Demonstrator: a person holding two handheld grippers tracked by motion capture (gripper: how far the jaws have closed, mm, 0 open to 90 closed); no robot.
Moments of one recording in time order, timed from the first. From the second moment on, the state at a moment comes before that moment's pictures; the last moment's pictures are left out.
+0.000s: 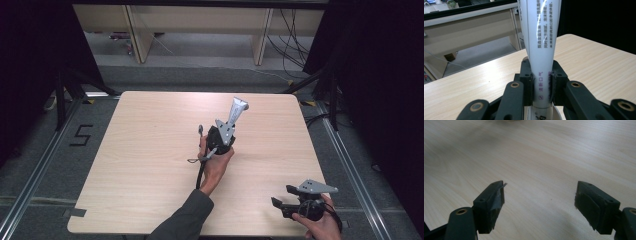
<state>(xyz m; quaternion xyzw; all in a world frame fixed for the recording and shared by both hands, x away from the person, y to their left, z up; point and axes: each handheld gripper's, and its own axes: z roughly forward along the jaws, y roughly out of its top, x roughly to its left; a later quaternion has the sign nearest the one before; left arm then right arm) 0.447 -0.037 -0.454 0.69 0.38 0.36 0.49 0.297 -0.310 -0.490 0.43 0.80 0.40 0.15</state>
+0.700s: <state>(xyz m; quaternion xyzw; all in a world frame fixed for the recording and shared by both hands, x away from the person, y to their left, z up) 0.445 -0.029 -0.468 0.71 0.39 0.35 0.47 0.298 -0.310 -0.491 0.43 0.80 0.40 0.15</state>
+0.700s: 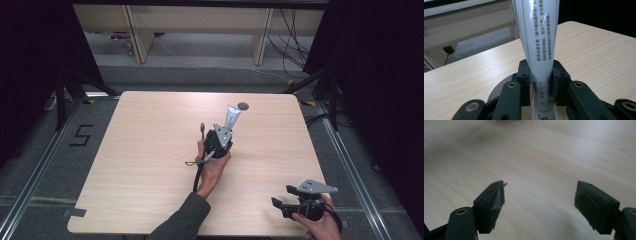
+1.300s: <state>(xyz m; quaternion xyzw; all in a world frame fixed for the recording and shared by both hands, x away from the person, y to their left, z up) 0.436 -0.028 -0.460 0.70 0.39 0.35 0.48 0.297 -0.308 -0.492 0.43 0.80 0.40 0.14</state>
